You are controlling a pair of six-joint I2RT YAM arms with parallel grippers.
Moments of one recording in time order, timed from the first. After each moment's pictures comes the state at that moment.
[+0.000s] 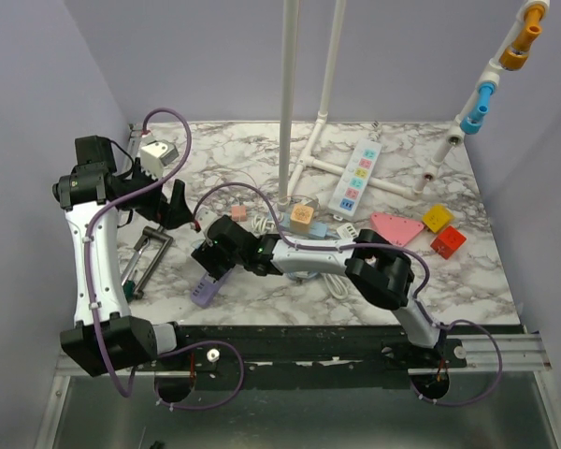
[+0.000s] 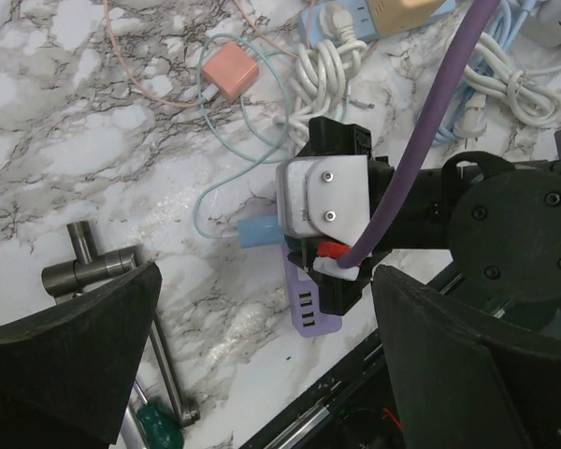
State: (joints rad) left arm 0.26 1.24 1.47 -1.25 0.76 0.62; right arm 1.16 2.15 1.57 -0.06 0.17 0.04
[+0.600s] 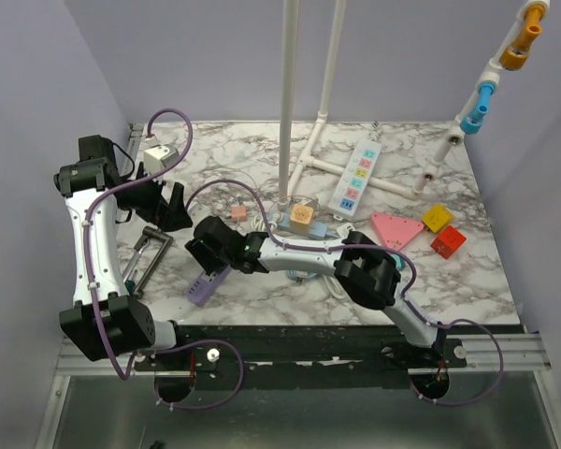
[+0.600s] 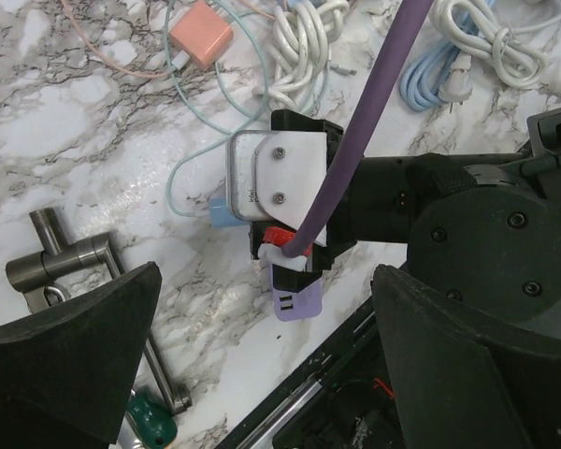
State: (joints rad) left arm 0.28 1.35 1.53 -1.38 0.78 0.74; right arm 1.19 2.27 1.78 -0.18 0.25 0.17
